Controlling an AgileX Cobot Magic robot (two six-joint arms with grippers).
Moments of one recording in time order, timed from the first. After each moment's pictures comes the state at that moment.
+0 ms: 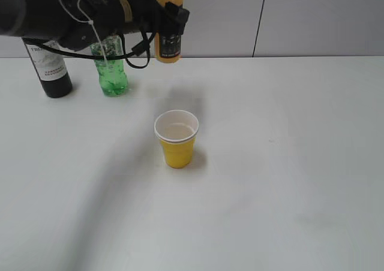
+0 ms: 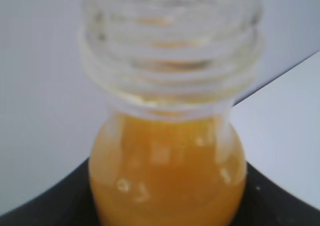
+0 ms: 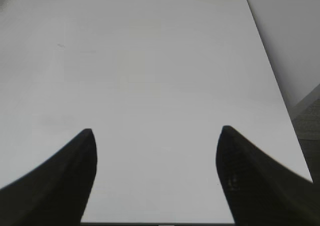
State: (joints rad) left arm -0.44 2.10 -1.49 0.50 -0.28 -0.36; right arm 0.04 0.00 -0.53 -0.02 1.11 -0.06
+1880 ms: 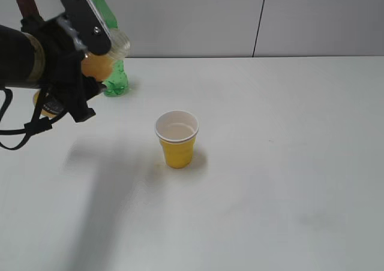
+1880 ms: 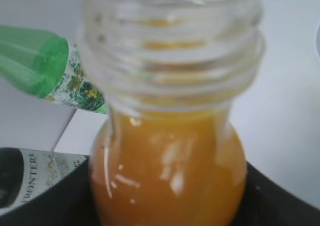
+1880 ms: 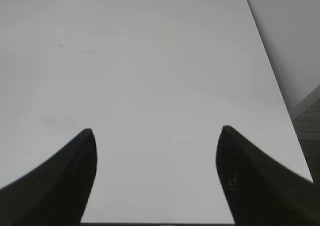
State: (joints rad) left arm -0.54 1.51 -0.87 0.92 0.26 -0.25; right arm 0.04 0.00 -0.53 -0.02 1.11 -0.06
